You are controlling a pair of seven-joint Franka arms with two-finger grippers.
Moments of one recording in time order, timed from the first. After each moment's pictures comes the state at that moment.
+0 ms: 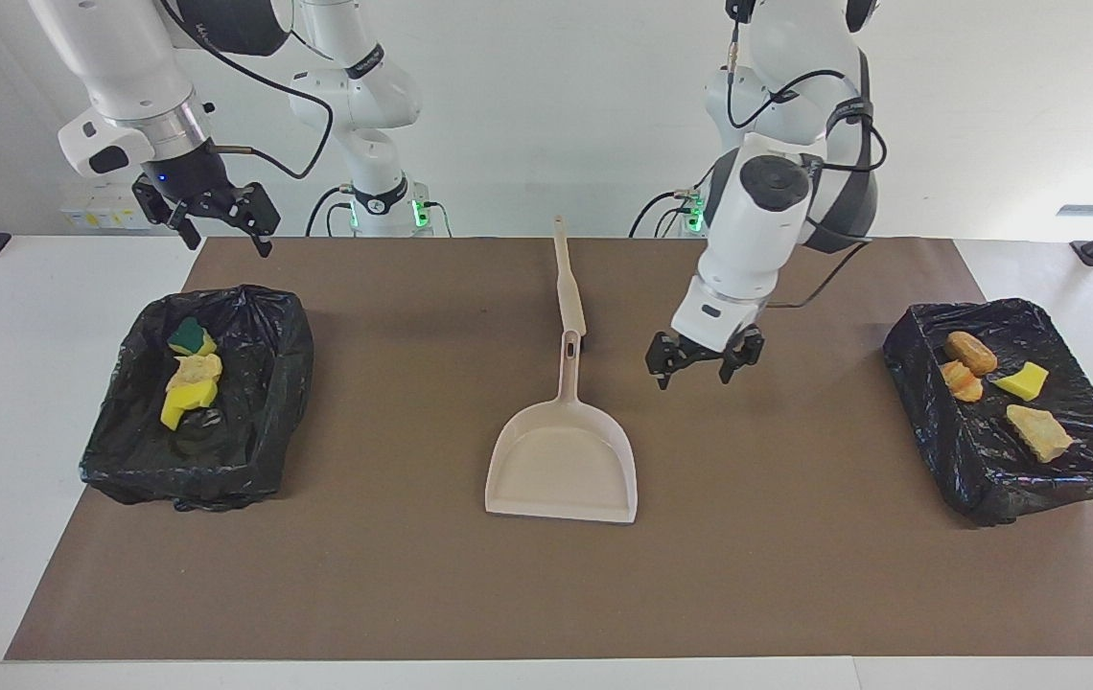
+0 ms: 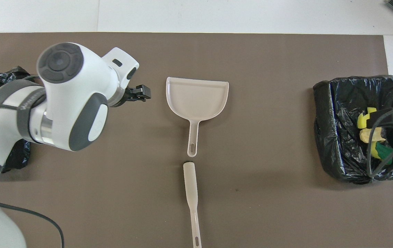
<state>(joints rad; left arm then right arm) -0.54 0.24 0.22 -1.65 -0.08 2.00 -0.36 -0.01 -0.08 -0.05 -1.68 -0.03 1.59 0.07</state>
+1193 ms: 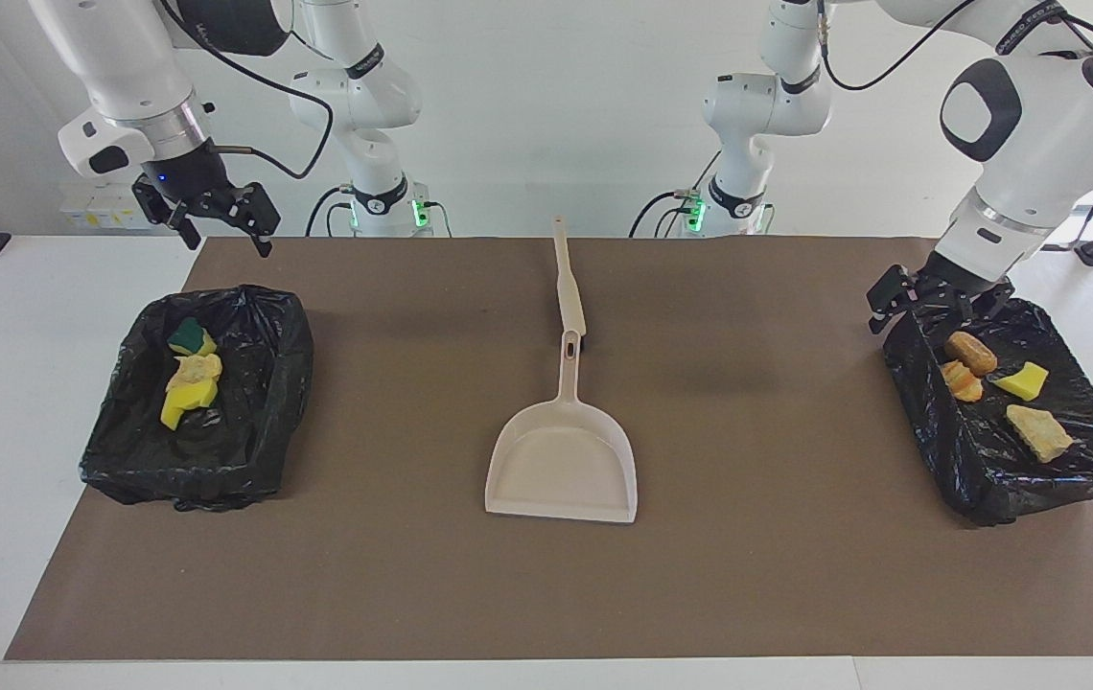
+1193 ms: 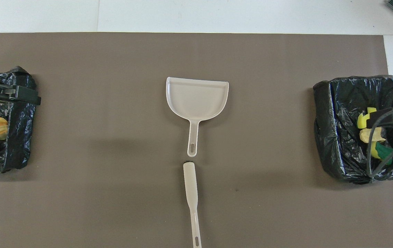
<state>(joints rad) -0.19 0.07 0.20 -1.64 -0.08 1.75 0.14 -0.01 -0.08 -0.05 -1.68 -0.03 1.59 0.07</state>
